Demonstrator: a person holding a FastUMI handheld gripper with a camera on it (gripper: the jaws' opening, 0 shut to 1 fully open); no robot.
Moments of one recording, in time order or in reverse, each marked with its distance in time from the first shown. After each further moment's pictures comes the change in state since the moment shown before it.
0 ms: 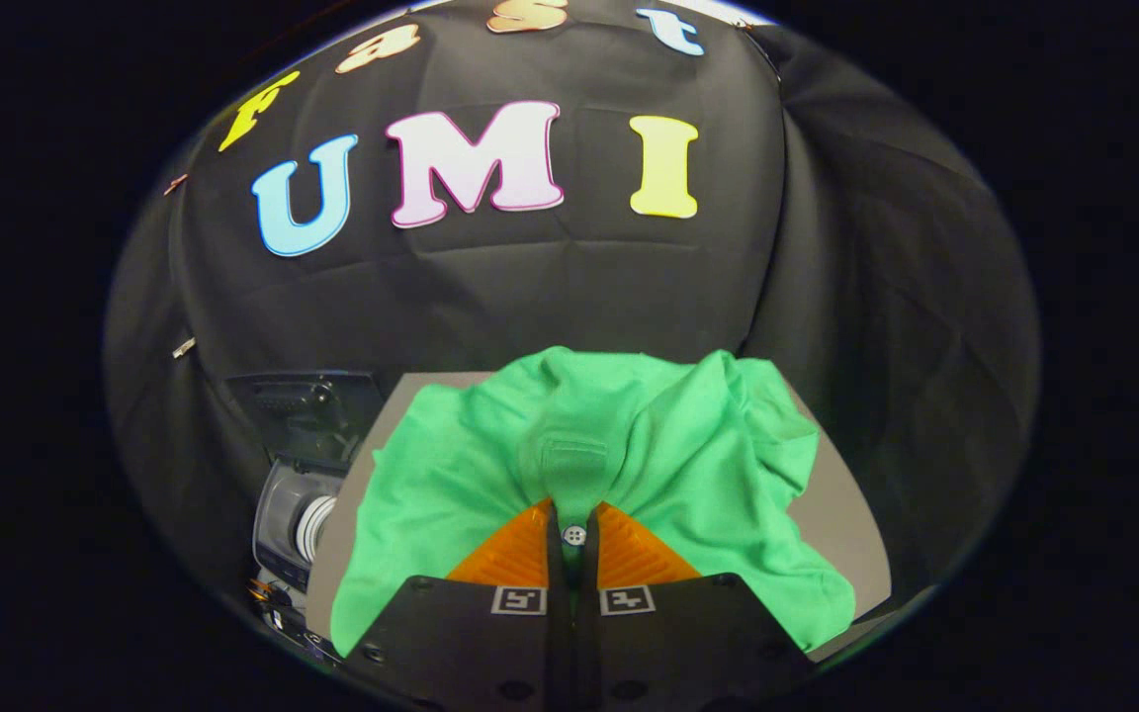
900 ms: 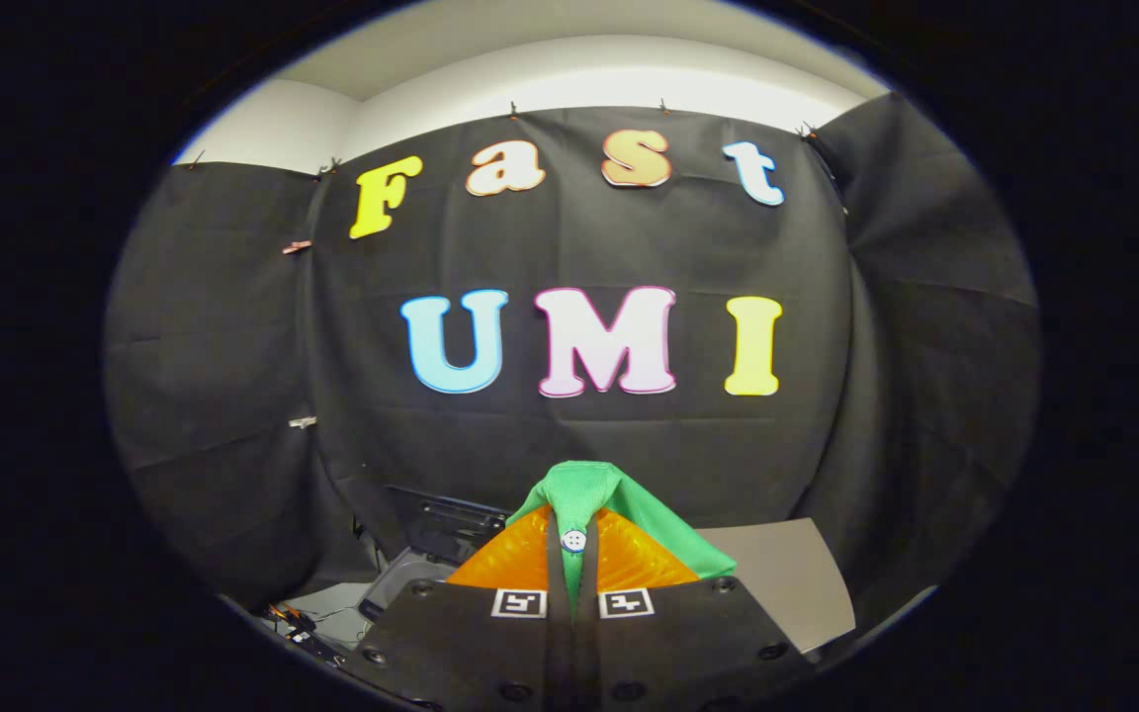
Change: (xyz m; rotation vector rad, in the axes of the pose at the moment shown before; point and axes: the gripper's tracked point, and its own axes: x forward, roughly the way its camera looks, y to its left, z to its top) arm -0.183 0.141 0.118 -0.073 -0.408 0.305
